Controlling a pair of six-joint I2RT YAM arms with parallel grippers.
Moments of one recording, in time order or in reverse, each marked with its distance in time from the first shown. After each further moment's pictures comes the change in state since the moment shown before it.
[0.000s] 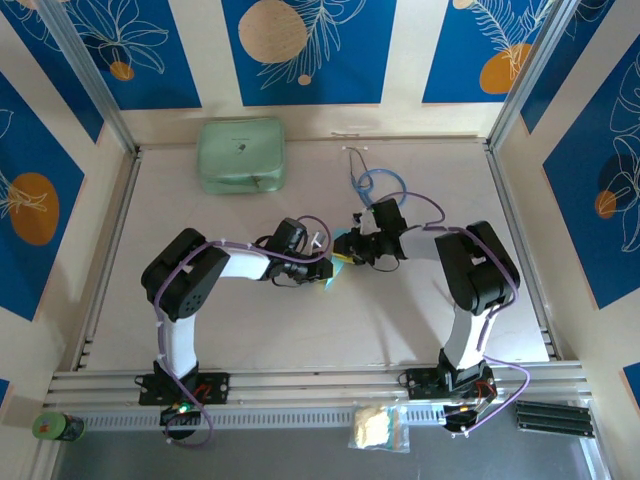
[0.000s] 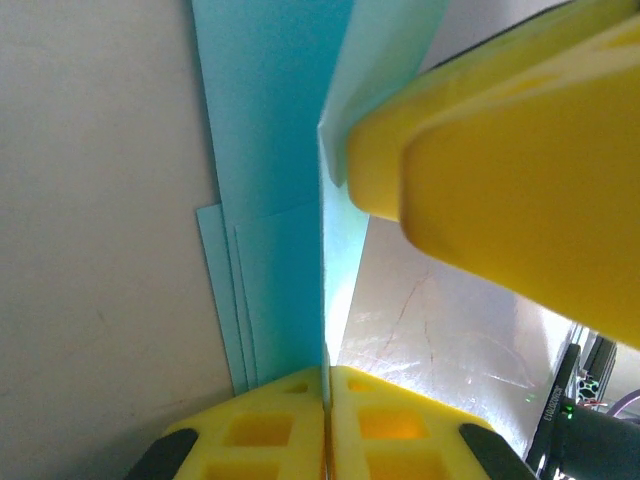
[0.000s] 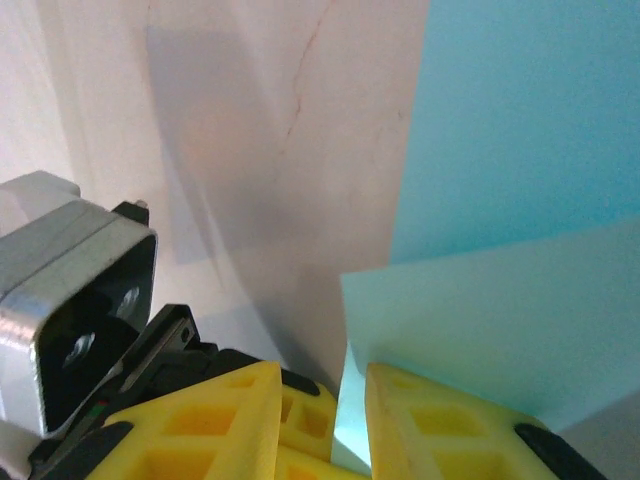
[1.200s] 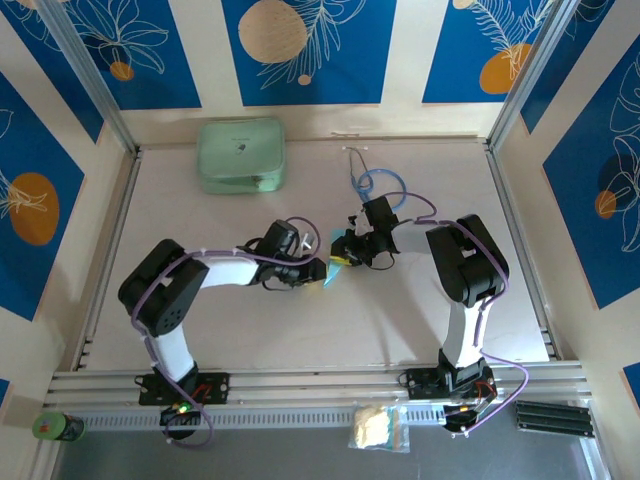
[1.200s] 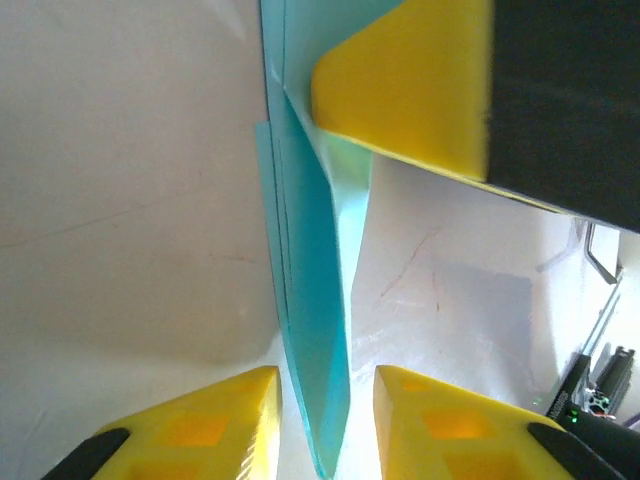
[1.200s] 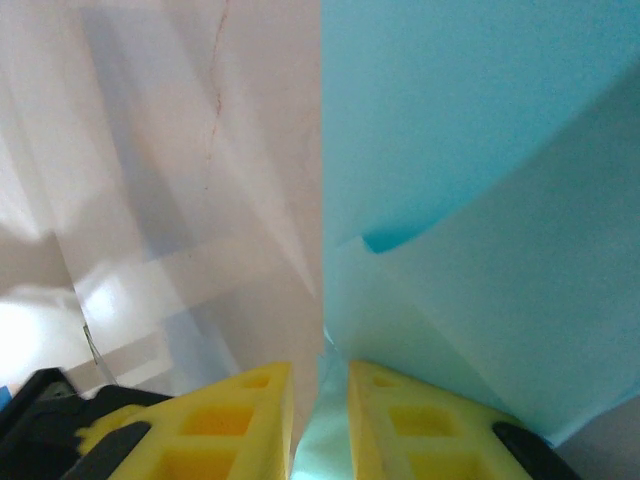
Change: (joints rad) left arm 0.002 -0.183 -0.084 -0.116 -0.109 -0.026; right arm 0.020 0.073 0.089 -0.135 0.042 -0.020
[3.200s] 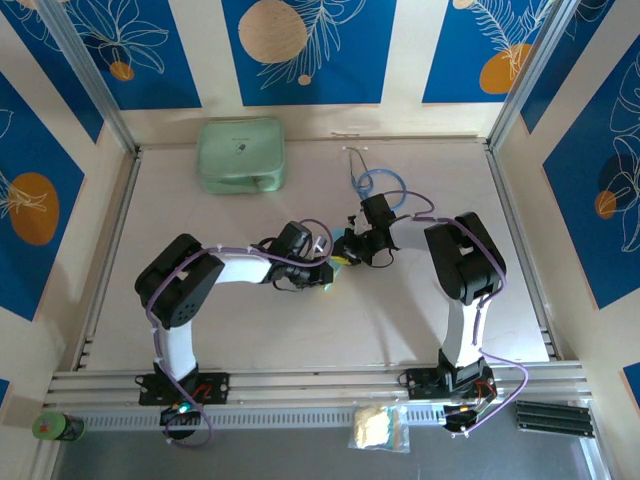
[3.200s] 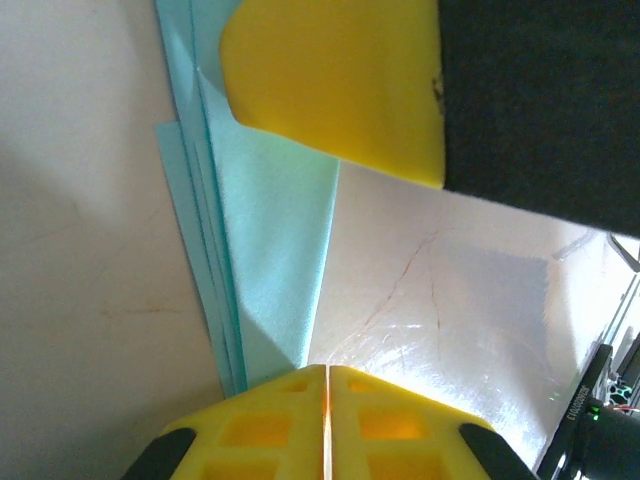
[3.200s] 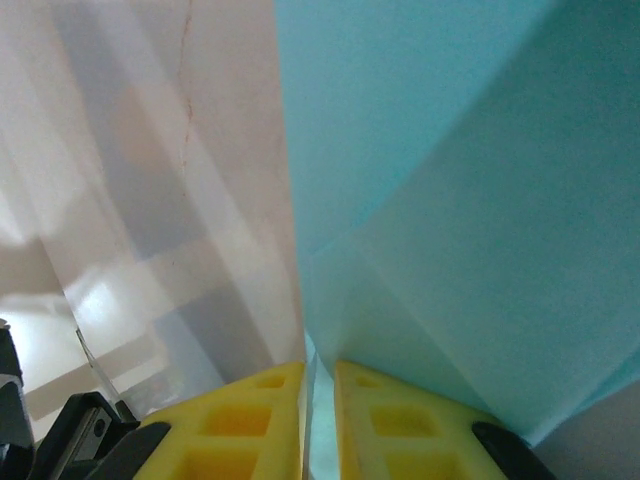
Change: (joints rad) left arm -0.064 0.119 0.082 -0.002 0.018 0.013; right arm 0.001 0.025 0.052 -0.086 0.015 -0.005
